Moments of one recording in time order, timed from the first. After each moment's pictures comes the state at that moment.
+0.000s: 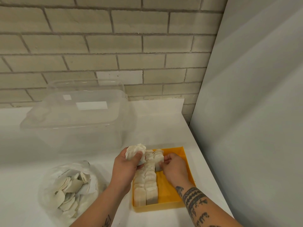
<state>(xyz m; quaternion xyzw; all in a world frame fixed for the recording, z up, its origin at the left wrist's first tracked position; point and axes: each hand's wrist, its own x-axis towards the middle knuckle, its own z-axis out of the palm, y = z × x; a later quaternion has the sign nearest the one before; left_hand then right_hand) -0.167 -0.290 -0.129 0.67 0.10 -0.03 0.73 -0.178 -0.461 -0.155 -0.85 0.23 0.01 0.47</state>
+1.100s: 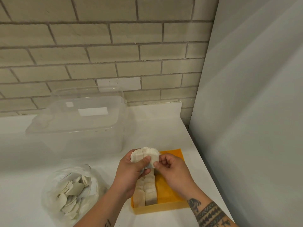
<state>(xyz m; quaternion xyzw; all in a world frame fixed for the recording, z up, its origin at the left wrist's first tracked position) -0.188 -0.301 -0.099 0.62 0.07 -0.12 0.77 -0.218 -0.460 -0.101 -0.81 0.07 -0.01 0.58</state>
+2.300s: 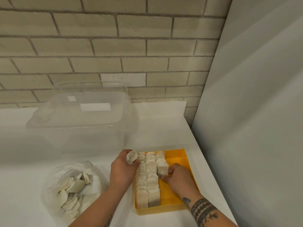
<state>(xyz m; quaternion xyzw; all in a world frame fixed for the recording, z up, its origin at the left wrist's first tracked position) -0.161 -0.273 -0.131 0.87 0.09 0.01 0.49 -0.202 -0.466 -0.145 -0.90 0.20 0.10 0.38</state>
